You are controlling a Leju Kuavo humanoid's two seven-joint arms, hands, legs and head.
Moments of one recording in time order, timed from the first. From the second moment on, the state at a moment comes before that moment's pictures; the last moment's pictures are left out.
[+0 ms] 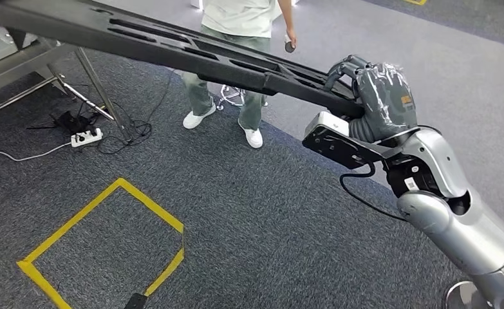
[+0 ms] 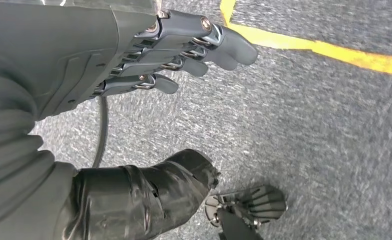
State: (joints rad) left arm -0.10 0.15 -0.90 -0.23 0.83 0.22 -0.29; right arm -0.75 -0.59 0.64 -1.95 0.51 -0.07 0.45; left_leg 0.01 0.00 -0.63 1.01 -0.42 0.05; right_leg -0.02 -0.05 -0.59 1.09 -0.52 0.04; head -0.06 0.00
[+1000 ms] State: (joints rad) left arm -0.10 0.15 -0.90 -0.23 0.85 0.22 -0.29; right arm -0.56 -0.58 0.48 -1.96 0.06 -0.46 0.26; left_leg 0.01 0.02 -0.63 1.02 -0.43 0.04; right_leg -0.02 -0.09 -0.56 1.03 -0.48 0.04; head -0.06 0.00
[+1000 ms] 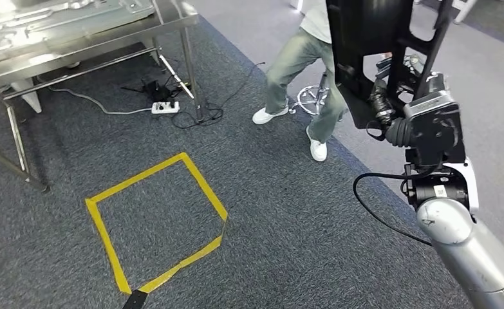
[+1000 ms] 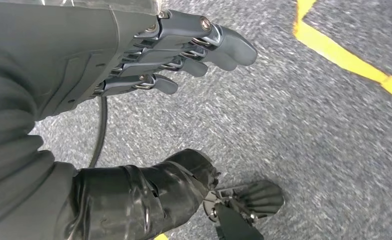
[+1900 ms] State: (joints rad) left arm -0.11 0.15 -0.90 -0.23 0.84 0.23 -0.27; right arm -0.43 -0.54 0.39 -1.96 -0.10 -0.60 0.16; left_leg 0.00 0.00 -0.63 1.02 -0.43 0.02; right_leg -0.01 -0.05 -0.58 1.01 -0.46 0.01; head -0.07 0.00
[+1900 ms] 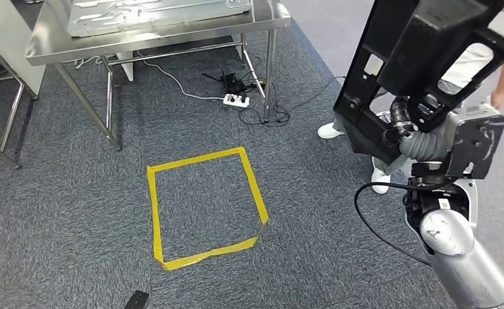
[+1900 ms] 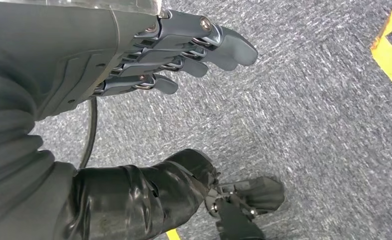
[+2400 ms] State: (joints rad) left arm -0.11 0.15 -0.90 -0.23 0.86 0.18 -0.27; right arm -0.45 -0.54 0.38 -1.93 -0.22 -0.59 0.31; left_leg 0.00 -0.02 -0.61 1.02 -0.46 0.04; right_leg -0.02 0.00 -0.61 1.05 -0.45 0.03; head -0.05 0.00
